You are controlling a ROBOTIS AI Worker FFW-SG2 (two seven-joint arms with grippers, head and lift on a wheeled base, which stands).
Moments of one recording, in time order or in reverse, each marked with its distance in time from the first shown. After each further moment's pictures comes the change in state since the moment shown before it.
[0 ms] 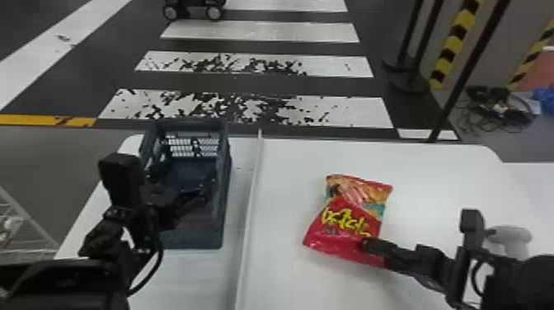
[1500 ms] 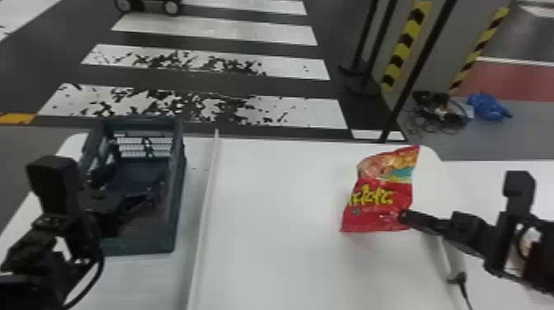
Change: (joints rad) left arm 0.000 0.003 0.010 0.012 0.013 0.000 0.000; right arm 0.005 -0.123 -0.143 -0.374 0.155 0.160 0.014
